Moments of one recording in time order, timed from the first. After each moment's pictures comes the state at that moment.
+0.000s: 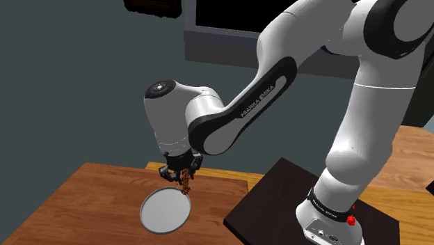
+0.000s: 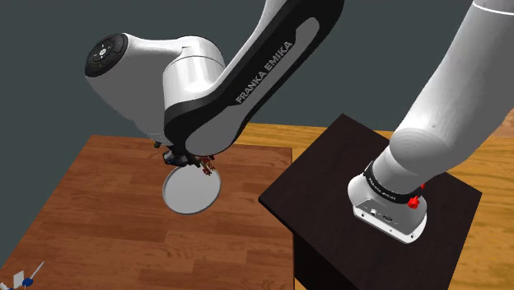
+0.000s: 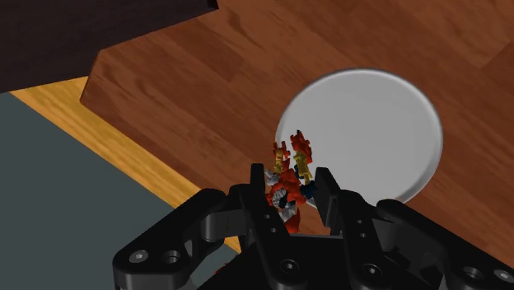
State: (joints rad) arm -0.19 0.20 0.96 -2.22 -0.40 2.16 1.36
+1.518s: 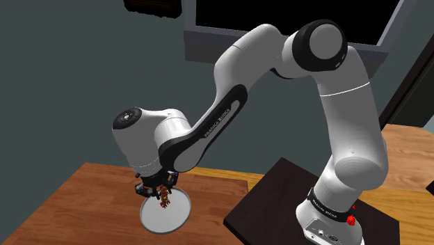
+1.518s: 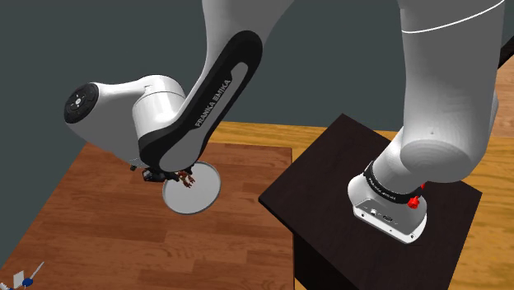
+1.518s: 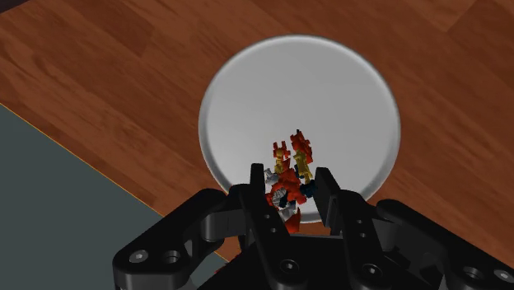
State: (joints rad) arm 0.06 0.60 0.77 -1.94 -0.68 2.11 1.55
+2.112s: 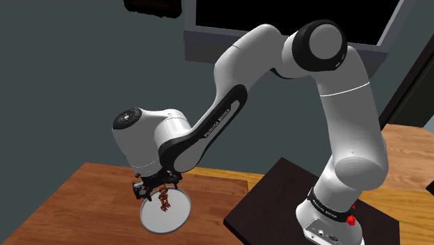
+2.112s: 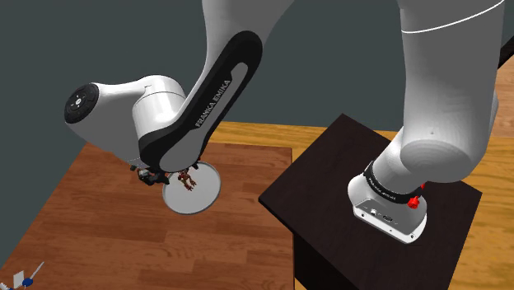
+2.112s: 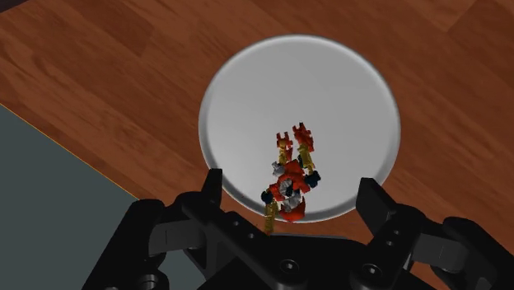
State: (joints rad) arm 0.06 0.60 0.77 -1.94 -0.68 2.11 1.55
